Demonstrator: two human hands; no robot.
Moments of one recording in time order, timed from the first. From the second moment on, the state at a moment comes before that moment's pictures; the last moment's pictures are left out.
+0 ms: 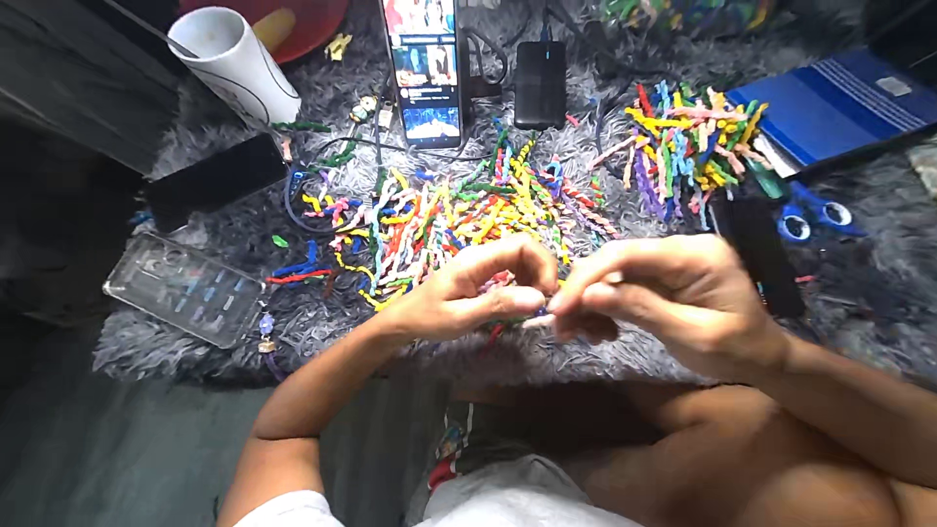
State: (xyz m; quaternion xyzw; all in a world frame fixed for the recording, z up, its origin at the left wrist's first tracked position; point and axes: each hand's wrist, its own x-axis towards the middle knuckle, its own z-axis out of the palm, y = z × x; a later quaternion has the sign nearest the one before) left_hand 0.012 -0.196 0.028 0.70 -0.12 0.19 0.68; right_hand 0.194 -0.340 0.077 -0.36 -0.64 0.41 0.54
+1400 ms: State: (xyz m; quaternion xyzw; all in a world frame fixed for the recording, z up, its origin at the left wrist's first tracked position) left_hand 0.007 -0.195 0.010 0.90 -0.11 0.43 0.03; right_hand 0.193 -0.329 0.047 -0.42 -0.49 0.63 0.43
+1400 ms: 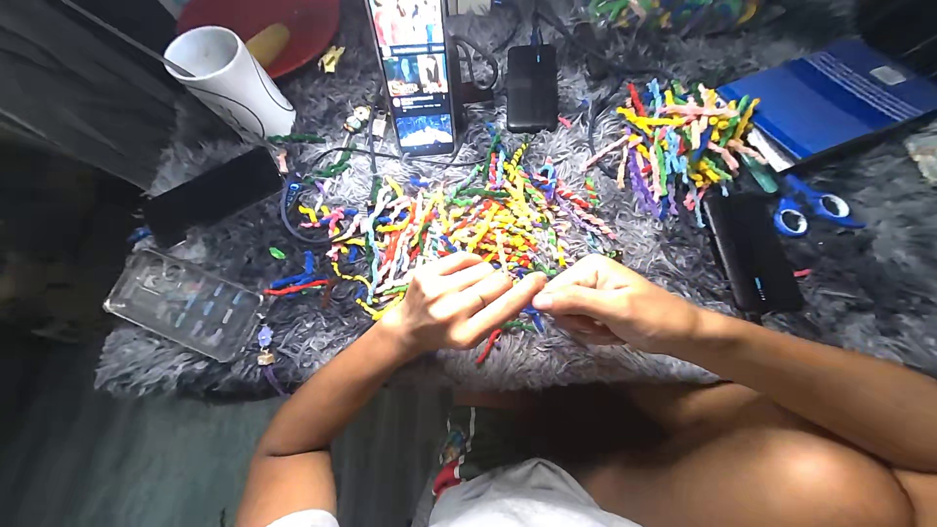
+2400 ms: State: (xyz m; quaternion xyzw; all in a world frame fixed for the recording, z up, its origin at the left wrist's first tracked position) left_hand 0.010 -0.191 0.029 0.75 -0.19 0.10 0.62; right_hand 0.210 -0.360 0.084 -0.41 -0.89 0.05 0.19
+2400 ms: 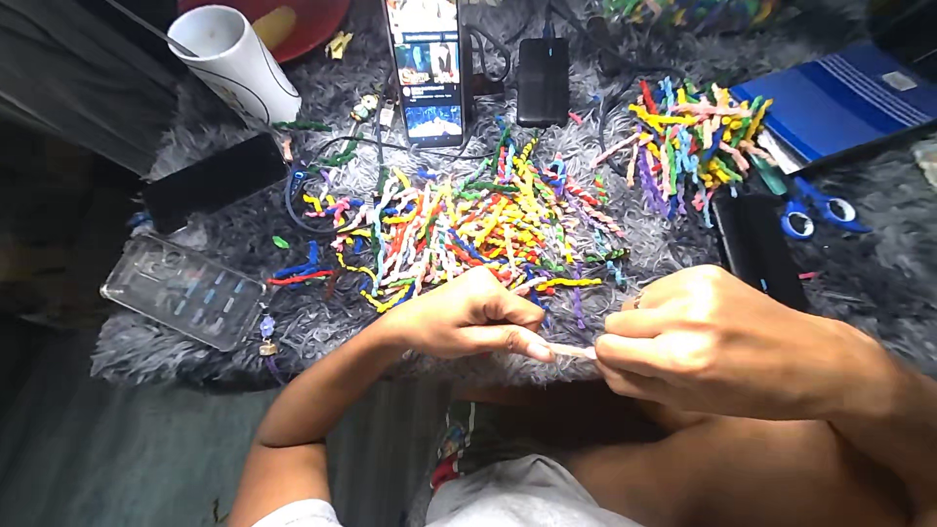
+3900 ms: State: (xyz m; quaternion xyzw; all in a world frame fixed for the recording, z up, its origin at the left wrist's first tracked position) left_hand 0.020 -0.203 0.007 0.91 -0.05 0.35 0.22; right_hand 0.221 -0.340 0.057 -0.52 -0.82 -0.04 0.24
